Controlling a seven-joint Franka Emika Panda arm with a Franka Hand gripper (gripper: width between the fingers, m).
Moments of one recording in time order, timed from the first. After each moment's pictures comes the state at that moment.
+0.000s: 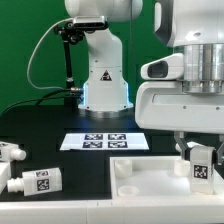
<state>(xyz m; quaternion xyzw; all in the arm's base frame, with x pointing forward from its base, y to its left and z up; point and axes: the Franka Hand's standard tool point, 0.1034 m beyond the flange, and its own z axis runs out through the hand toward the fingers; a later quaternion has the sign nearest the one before) 0.641 0.108 0.076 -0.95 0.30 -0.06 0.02</state>
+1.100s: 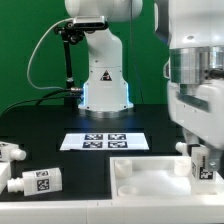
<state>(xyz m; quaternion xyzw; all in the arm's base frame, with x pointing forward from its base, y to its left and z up) 0.637 0.112 0.073 -0.81 0.59 -0.03 0.04</state>
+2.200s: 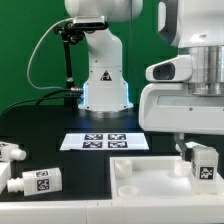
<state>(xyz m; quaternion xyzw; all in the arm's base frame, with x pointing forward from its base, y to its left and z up) 0.641 0.116 0.075 -0.98 0.20 -0.05 0.02</state>
